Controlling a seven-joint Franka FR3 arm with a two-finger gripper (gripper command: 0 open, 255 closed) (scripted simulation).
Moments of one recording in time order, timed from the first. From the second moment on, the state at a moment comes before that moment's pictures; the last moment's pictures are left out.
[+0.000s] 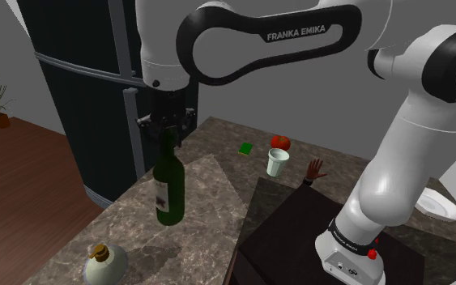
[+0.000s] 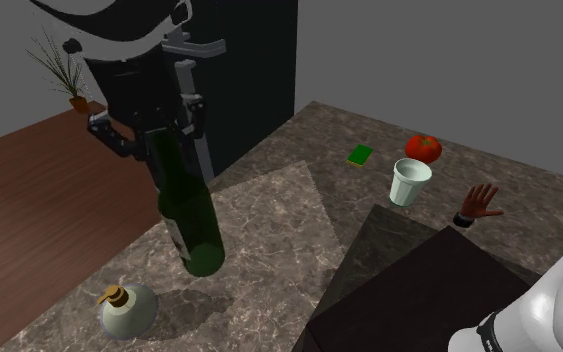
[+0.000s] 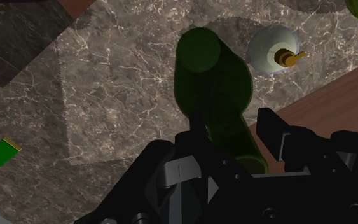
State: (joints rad) arm 0.10 0.06 0.68 -1.75 -0.15 1.83 0.98
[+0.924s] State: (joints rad) arm 0.12 0.09 0.69 -1.53 -0.17 1.63 0.97
